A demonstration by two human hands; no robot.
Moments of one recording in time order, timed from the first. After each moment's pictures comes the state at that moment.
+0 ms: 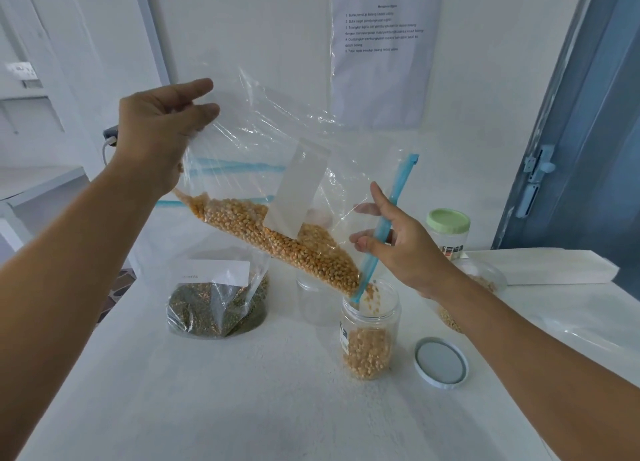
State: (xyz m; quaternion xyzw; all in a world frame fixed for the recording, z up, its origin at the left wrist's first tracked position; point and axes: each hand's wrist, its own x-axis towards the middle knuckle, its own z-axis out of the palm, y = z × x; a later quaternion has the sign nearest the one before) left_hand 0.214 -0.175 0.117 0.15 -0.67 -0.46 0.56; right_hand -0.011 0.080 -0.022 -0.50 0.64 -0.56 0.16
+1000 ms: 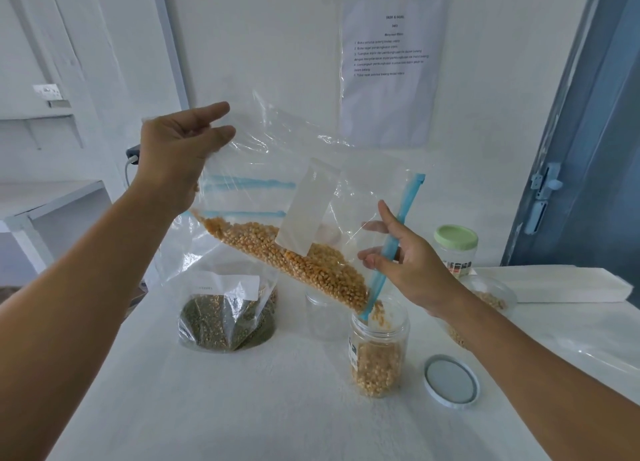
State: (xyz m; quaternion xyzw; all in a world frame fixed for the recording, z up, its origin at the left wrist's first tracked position) left_hand 0.223 -0.155 0.121 0.16 -0.68 -0.45 0.56; right_hand -0.008 0.080 -0.024 -0.49 0.63 -0.58 0.16
